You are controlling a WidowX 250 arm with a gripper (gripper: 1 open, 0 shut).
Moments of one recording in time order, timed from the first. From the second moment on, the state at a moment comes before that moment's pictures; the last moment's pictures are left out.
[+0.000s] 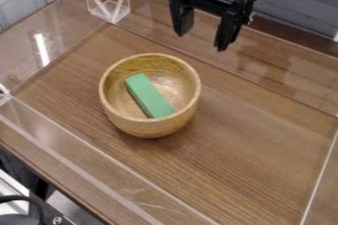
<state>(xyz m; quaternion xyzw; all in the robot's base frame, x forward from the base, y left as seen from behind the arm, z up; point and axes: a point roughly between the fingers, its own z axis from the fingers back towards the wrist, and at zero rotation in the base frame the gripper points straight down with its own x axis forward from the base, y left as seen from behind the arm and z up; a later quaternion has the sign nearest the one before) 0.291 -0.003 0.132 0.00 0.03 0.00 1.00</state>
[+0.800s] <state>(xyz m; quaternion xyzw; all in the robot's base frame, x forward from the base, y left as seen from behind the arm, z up) 0.256 0.053 0.090 -0.03 0.06 0.45 0.89</state>
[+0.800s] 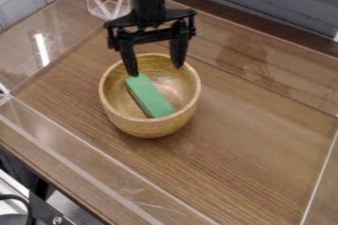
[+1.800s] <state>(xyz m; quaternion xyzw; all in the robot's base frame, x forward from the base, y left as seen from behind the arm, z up) 0.252 0.057 0.057 -0.05 0.04 0.53 0.85</state>
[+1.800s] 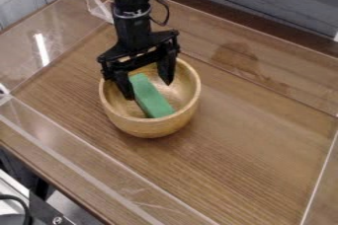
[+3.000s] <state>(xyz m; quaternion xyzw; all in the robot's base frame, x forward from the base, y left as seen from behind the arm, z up) 0.257 0.054 0.035 -0.05 0.05 0.55 0.83</state>
